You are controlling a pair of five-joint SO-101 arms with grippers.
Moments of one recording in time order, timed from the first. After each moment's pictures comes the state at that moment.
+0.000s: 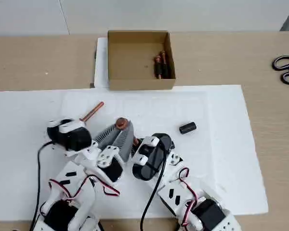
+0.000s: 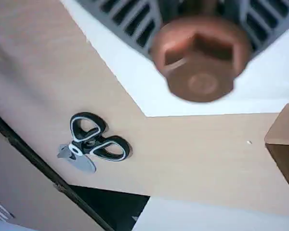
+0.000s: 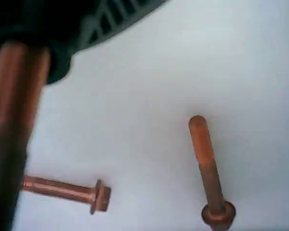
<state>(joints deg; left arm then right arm) 28.4 -103.3 81.5 40.2 32.2 -42.9 -103.3 86.9 44.9 9.5</state>
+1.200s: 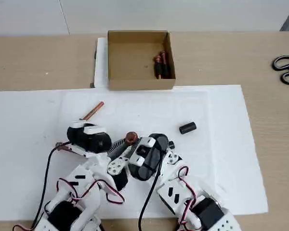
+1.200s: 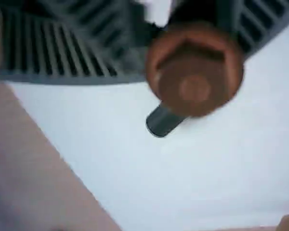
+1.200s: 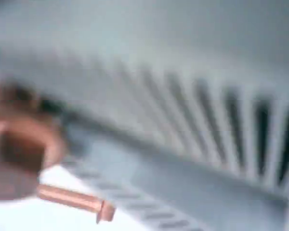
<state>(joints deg) 34.4 -104.0 85.7 51.5 29.1 -42.8 -102.9 87.0 42.7 12.2</state>
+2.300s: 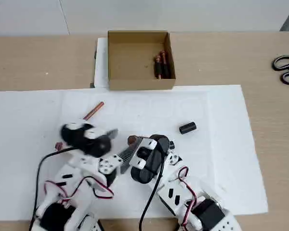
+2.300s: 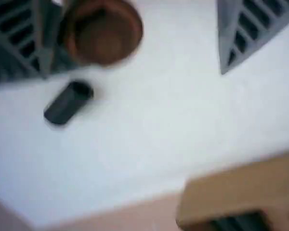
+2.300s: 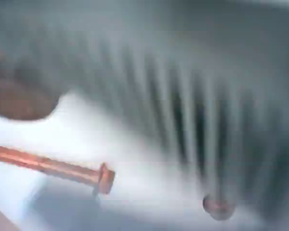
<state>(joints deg) 23.8 -103.4 77.2 56.3 12.0 -43.3 -103.2 87.4 42.3 12.3</state>
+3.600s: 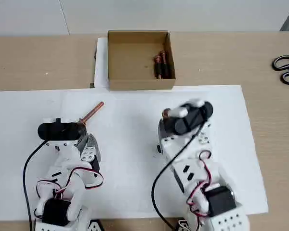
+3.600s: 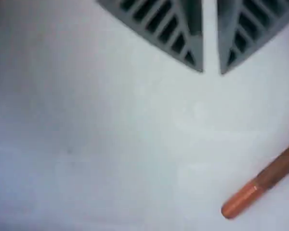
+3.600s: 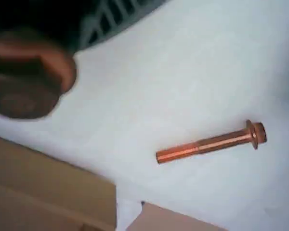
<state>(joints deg) 4.7 -103.4 85.6 61.7 16.9 -24.0 -79.0 66.1 45.0 -3.0</state>
